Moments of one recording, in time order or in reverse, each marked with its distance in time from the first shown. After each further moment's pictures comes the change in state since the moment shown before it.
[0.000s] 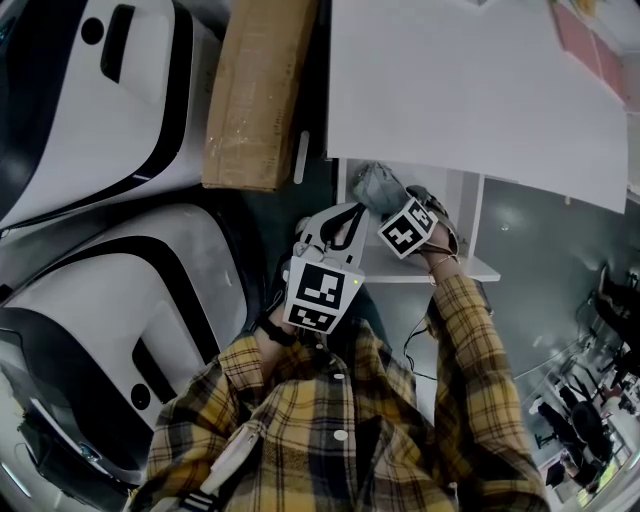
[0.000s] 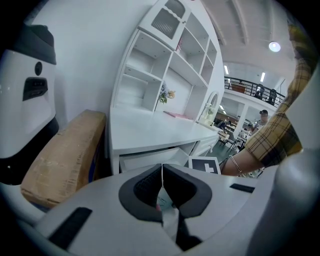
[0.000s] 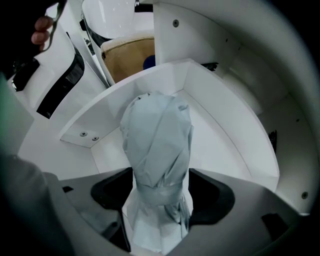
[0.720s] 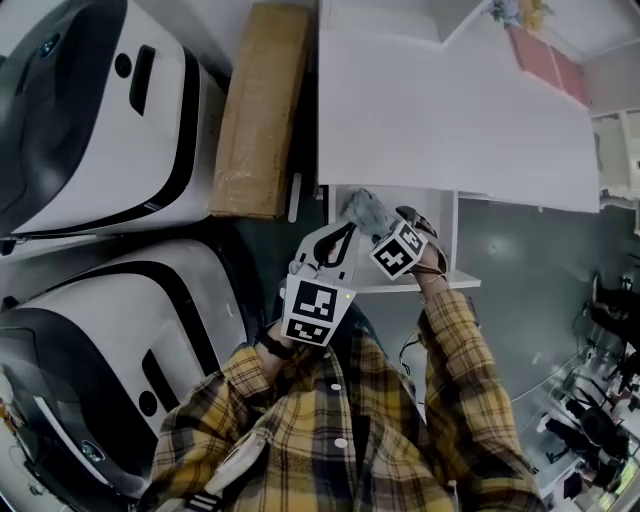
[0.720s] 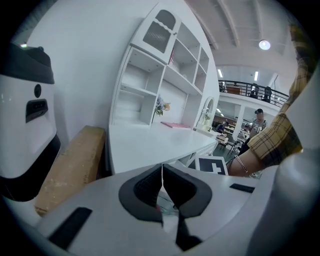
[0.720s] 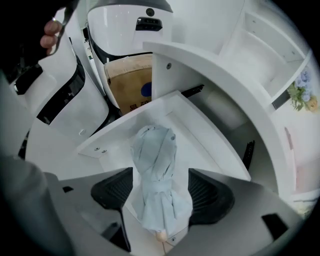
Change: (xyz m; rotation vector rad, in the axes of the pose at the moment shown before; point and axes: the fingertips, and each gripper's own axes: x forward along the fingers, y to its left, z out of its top) left arm -0.036 -0.016 0.042 0.059 -0.092 0.006; right arm -0.065 -0.006 0.016 0.018 -0.085 -0.098
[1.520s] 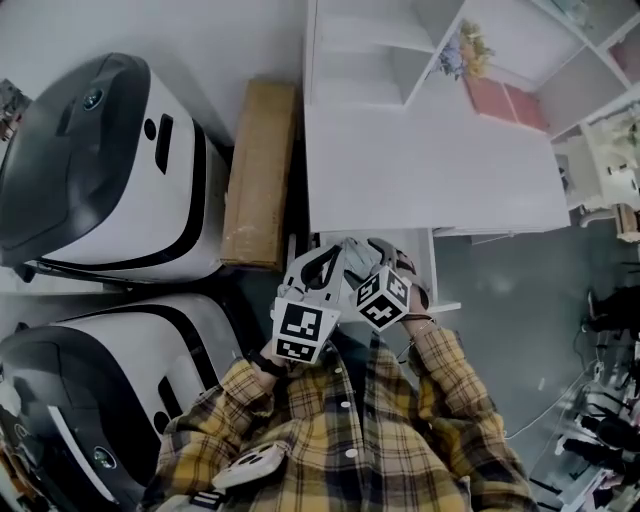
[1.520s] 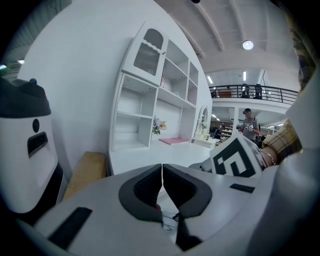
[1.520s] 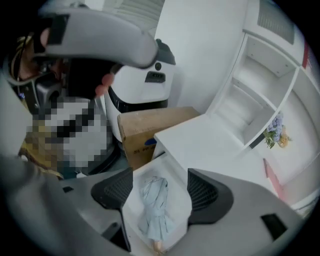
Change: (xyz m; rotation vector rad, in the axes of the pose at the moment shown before) left arm -0.039 -0.003 0.077 0.104 -0.149 0.000; right arm -0.136 0.016 0.085 -0.046 -0.330 -0.110
